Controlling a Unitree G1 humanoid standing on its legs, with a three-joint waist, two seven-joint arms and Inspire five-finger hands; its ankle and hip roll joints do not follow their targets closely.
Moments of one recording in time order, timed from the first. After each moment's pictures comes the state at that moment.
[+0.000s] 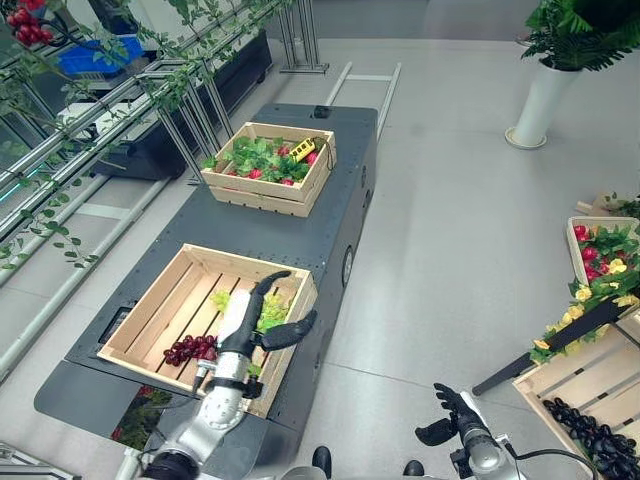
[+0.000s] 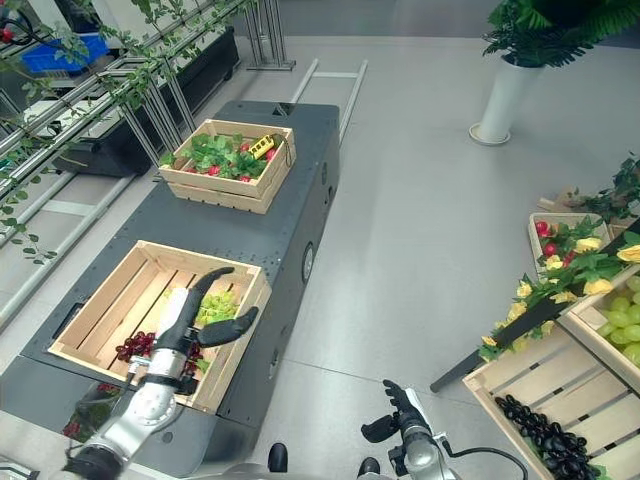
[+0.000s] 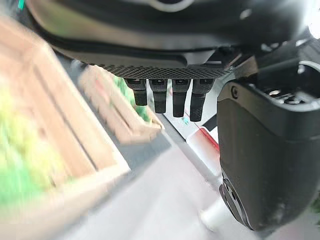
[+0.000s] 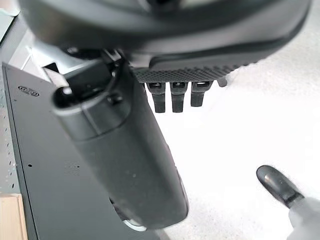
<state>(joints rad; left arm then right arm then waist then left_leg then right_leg) -0.06 0.57 -0.33 0.56 0.26 -0.50 0.51 -0.02 -0.33 0.41 1.00 0.05 -0.15 -0.21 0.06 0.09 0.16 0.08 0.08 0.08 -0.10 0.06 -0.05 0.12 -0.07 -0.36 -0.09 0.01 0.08</state>
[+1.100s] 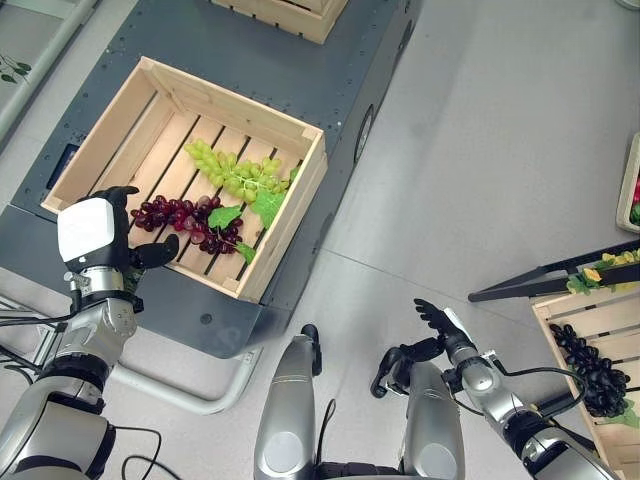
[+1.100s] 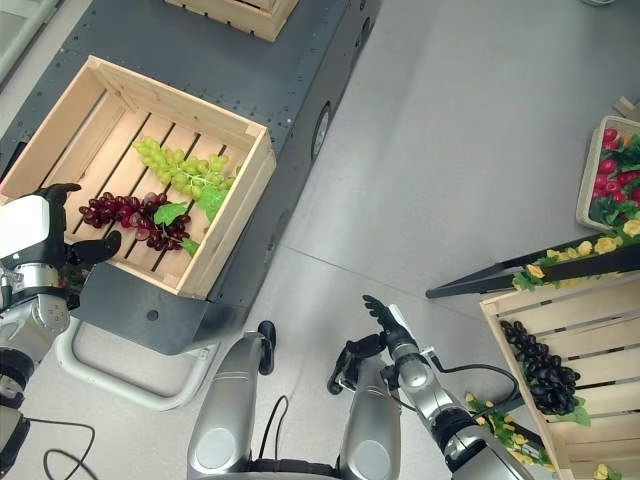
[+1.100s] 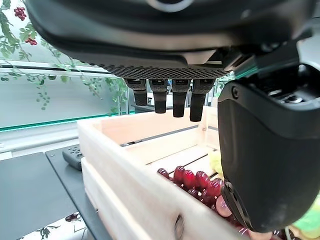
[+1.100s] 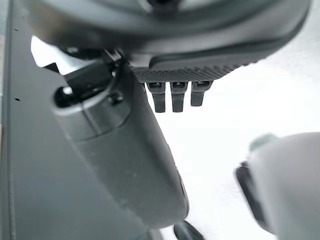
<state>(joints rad) -0.56 0.90 -0.35 0.98 0.34 -0.18 0.65 -0.30 -0.42 0.54 0.89 0.17 -0.22 -0.17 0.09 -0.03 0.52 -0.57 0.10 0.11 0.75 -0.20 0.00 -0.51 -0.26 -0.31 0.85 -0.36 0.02</state>
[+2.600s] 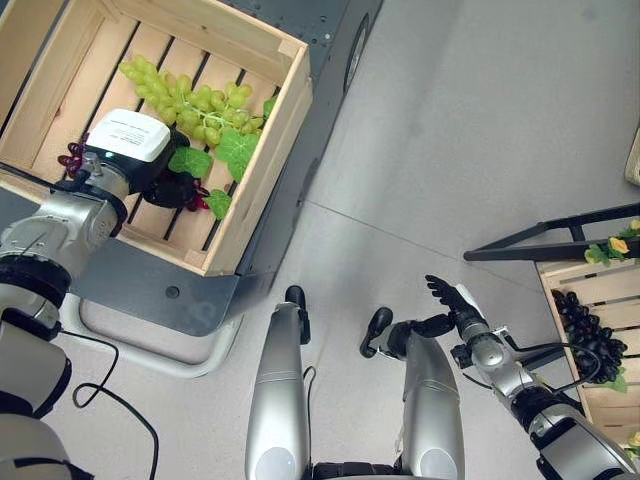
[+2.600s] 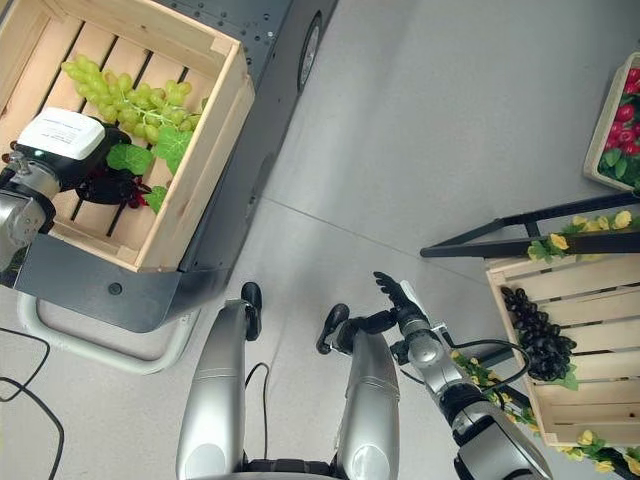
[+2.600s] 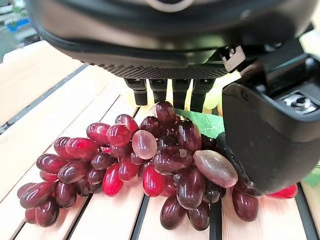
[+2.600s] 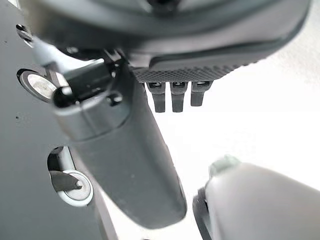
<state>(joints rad) -1.07 1.10 -0.82 0.92 0.57 -0.18 0.11 -0.43 -0.47 0.53 0.91 0.21 -0.21 -0.17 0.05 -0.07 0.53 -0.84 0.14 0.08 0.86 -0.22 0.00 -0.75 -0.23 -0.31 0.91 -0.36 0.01</state>
